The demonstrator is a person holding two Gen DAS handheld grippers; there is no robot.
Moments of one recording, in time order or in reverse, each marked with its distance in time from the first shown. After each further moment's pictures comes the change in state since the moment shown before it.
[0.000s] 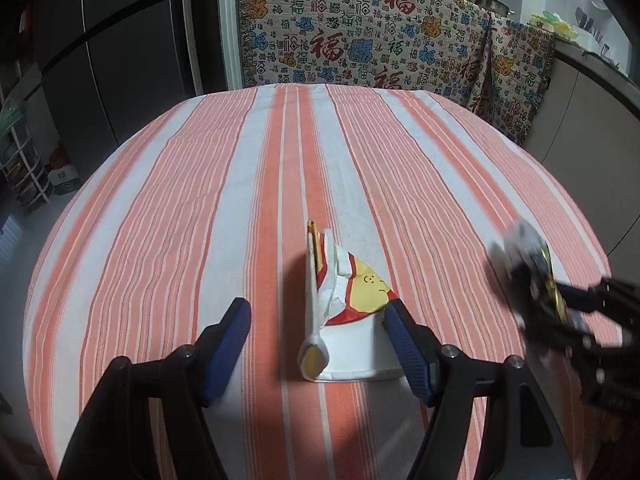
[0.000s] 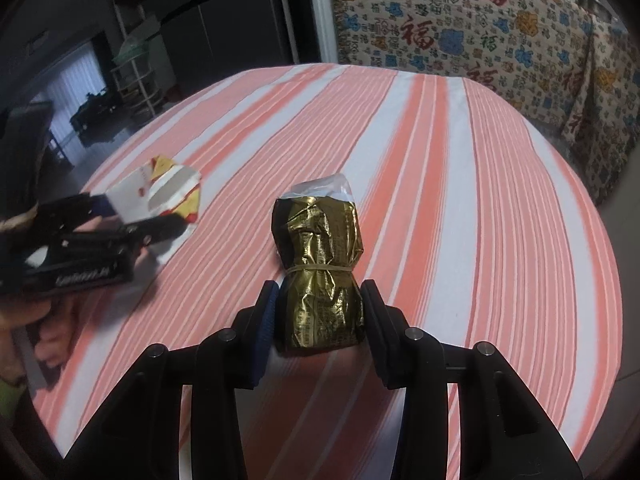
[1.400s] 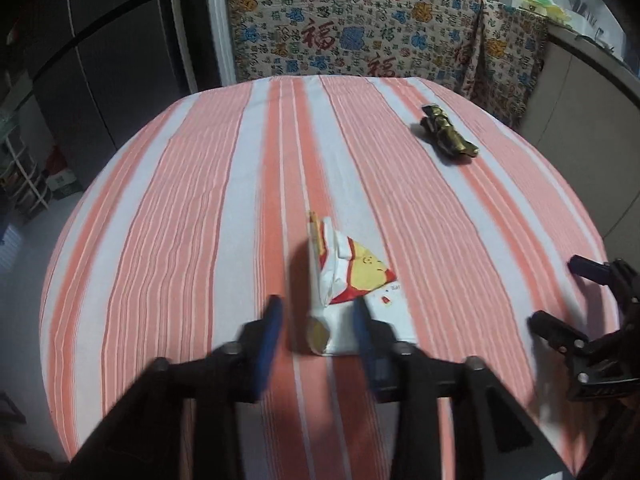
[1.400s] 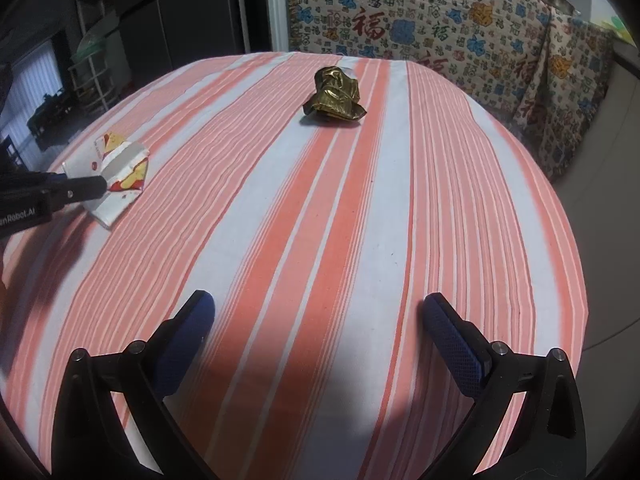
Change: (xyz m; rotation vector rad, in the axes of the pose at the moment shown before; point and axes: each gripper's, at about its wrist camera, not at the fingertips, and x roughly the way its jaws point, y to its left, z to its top) left arm -0.013 -0.005 -0.005 0.052 0.038 0.028; right arm 0.006 -0.015 -0.015 0.033 -0.009 -0.195
